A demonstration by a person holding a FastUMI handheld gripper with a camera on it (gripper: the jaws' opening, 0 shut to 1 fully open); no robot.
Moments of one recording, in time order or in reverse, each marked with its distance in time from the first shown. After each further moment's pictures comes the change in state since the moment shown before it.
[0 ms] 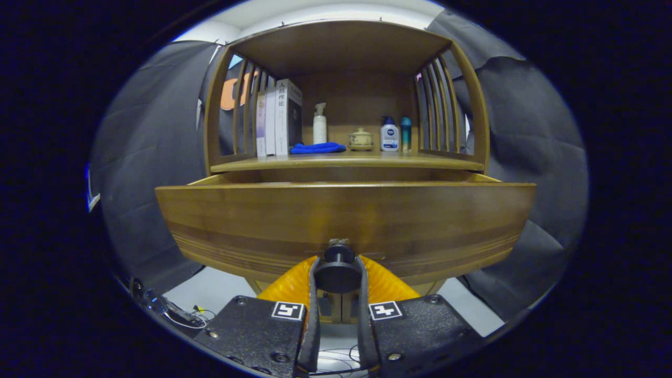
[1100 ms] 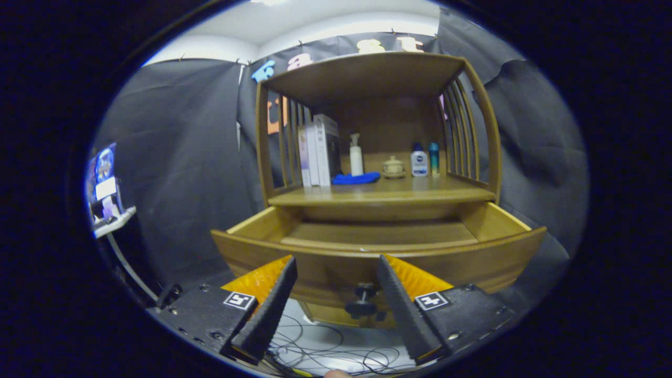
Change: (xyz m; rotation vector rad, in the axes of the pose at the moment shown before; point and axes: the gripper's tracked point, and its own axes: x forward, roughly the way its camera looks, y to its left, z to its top) arm -0.059 0.030 0.095 0.039 -0.112 0.277
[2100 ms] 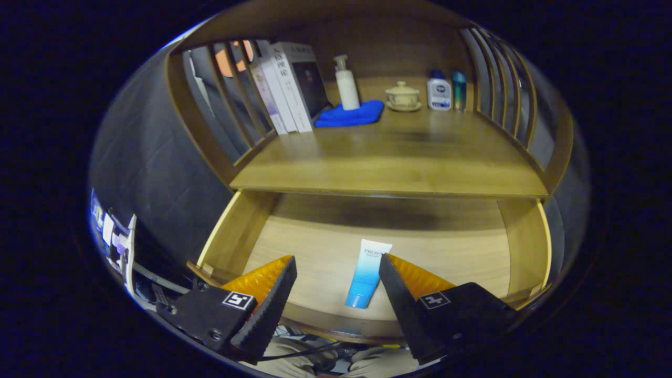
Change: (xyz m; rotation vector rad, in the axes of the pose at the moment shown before) arm 0.120 -0.038 0.001 0.123 0.689 -0.096
